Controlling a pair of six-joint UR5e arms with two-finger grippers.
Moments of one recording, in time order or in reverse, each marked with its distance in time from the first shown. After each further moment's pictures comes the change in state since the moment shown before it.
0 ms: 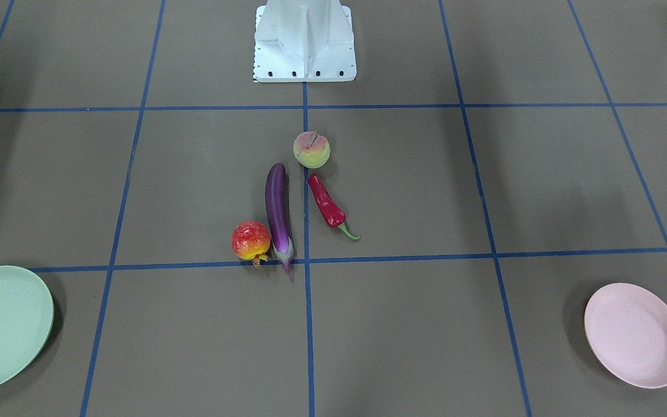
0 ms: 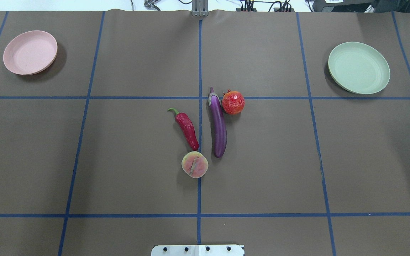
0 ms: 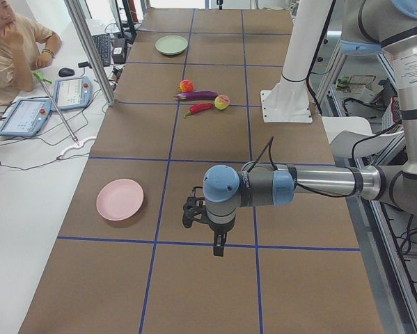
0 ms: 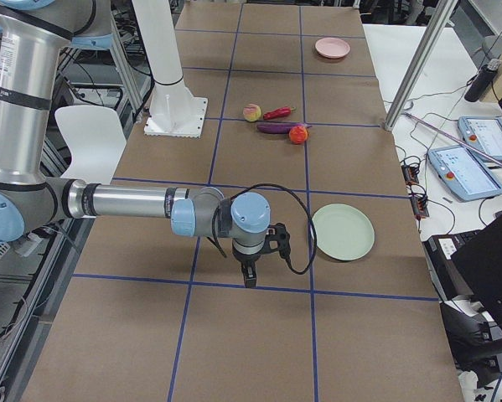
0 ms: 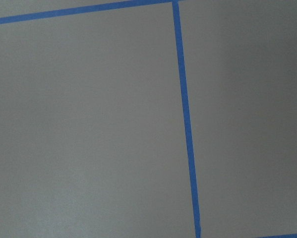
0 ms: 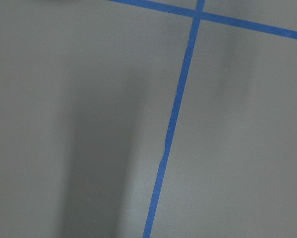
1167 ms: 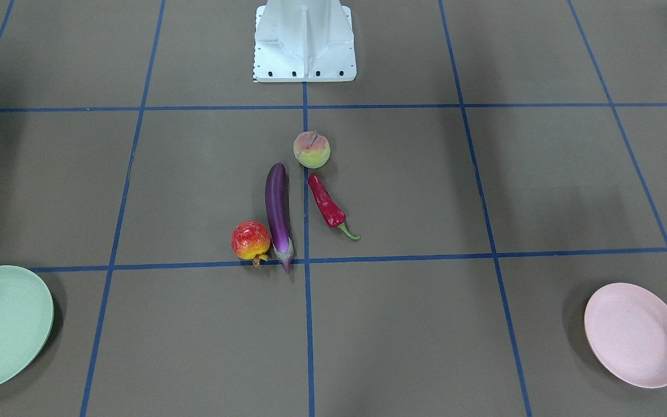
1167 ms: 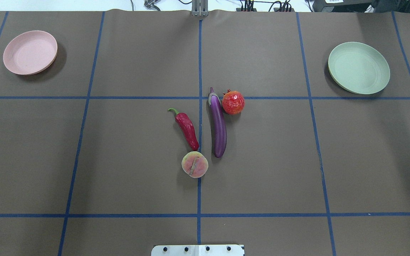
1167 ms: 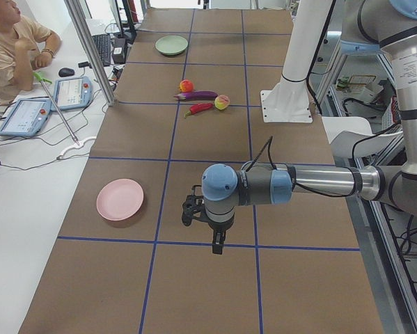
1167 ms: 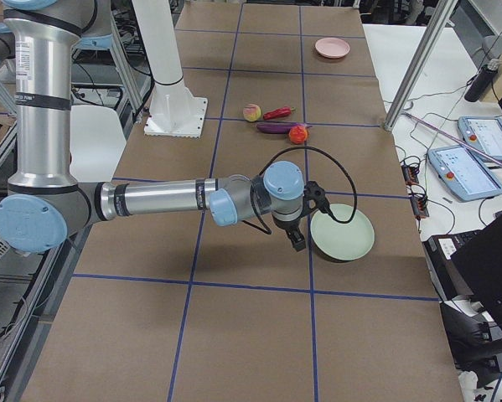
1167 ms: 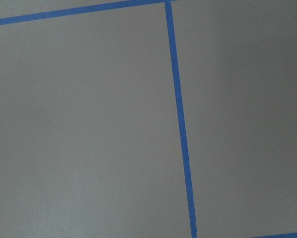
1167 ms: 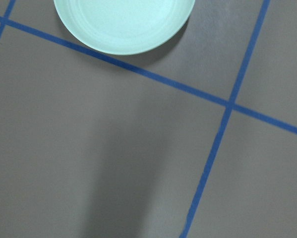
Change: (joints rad) left arm 0.016 -0.003 0.000 0.000 -0.008 0.000; right arm -0.050 0.207 -0.094 0.254 0.111 0.042
